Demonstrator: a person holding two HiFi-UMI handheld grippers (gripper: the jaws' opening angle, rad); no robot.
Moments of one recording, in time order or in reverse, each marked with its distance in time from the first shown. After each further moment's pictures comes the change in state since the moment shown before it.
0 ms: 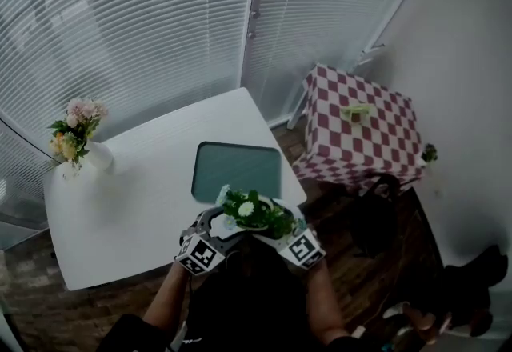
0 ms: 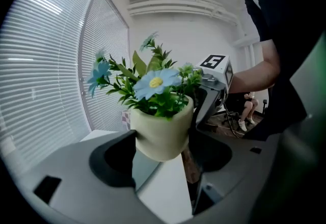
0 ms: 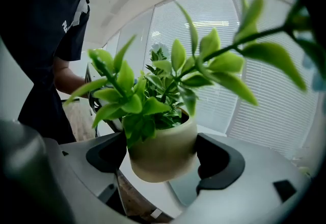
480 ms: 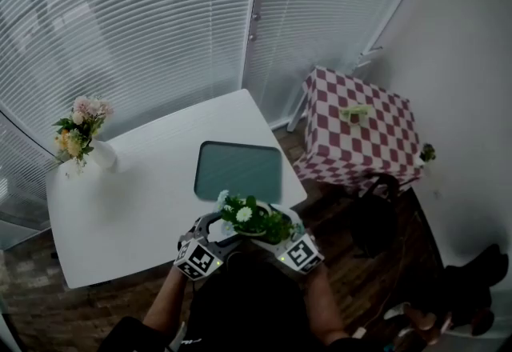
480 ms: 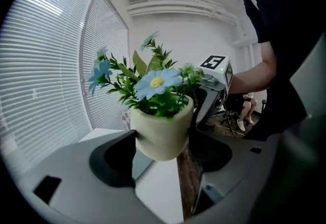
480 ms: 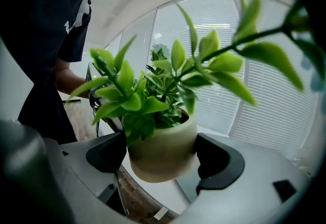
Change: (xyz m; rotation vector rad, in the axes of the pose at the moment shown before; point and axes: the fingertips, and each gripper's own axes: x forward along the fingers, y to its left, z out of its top) left arm -0.027 -0.021 -0.003 -0.004 0.005 0.001; right arm -0.008 0.033 0.009 -0.002 -0.002 0.009
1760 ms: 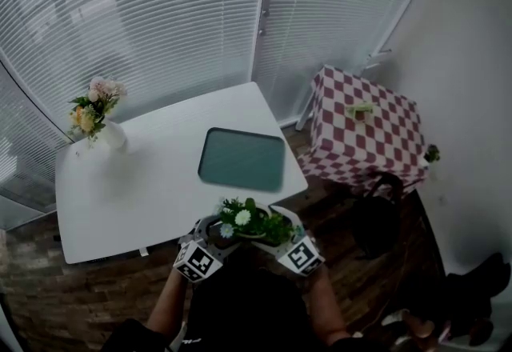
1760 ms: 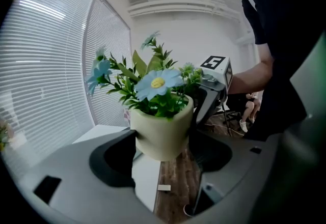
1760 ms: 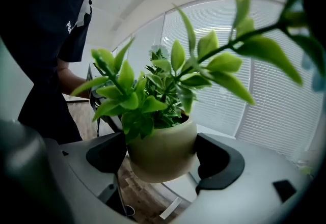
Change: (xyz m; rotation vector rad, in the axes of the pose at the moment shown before) left arm -0.025 -0.064 0.007 -0.009 0.024 0.070; right arm -0.043 0.051 -0.006 -0.045 -0.048 0.060
